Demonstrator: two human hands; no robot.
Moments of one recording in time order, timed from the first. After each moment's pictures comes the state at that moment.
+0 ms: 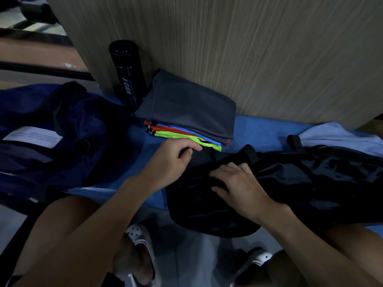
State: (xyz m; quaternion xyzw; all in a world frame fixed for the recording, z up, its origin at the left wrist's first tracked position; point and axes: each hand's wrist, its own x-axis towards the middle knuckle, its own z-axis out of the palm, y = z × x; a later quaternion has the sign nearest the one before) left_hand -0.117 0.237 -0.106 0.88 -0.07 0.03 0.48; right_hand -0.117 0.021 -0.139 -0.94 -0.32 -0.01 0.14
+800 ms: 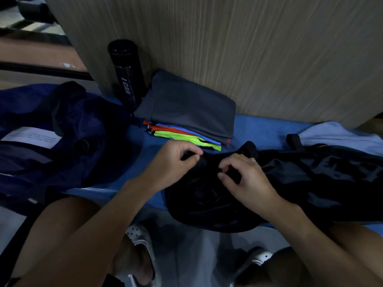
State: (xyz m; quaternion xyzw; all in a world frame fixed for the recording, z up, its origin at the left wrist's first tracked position) left_hand -0.118 0.234 -0.105 0.85 -0.05 -0.01 0.52; right_hand -0.113 0.012 -0.125 -0.89 -0.28 -0.05 0.34
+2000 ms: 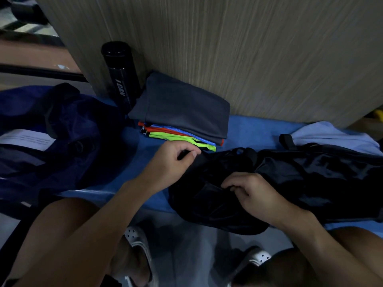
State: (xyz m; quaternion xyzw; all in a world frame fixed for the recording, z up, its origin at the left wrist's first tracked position) left_hand -0.119 0.224 -0.103 0.84 -0.06 0.02 0.53; right_hand -0.124 -0.019 -0.129 -0.90 -0.29 0.07 0.33
